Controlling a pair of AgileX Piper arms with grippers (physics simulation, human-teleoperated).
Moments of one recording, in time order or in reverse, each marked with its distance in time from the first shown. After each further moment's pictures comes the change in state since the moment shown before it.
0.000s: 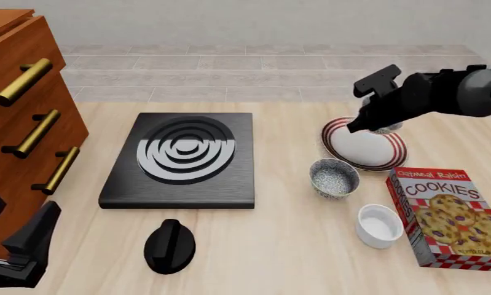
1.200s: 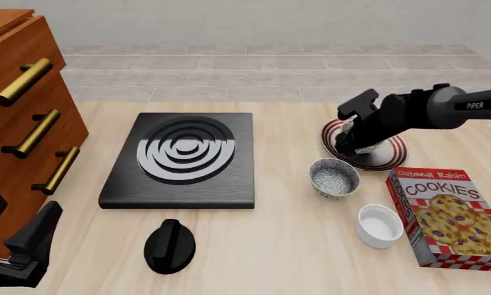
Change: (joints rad) left arm -0.005 0.013 0.000 -0.009 0.005; right arm 0.033 0.128 -0.004 -0.009 -0.027
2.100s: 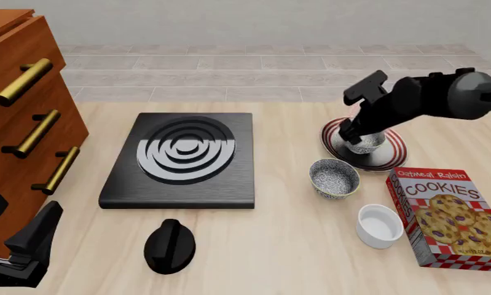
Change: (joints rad) left arm -0.003 0.003 0.000 -0.002 0.001; right arm 0.005 -0.121 0.015 0.035 -0.030
